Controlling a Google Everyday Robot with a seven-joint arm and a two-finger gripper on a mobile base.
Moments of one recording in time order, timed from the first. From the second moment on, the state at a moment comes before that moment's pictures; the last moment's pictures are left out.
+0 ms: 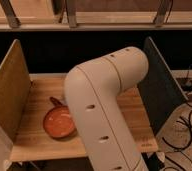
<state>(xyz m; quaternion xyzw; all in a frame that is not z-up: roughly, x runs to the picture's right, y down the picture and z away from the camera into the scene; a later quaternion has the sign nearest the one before) -0.110 0.052 0.923 -0.29 0.04 0.53 0.80</state>
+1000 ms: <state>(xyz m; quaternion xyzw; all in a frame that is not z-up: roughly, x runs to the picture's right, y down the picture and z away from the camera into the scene) -0.161 0.076 0.948 -0.31 0.07 0.50 0.80</state>
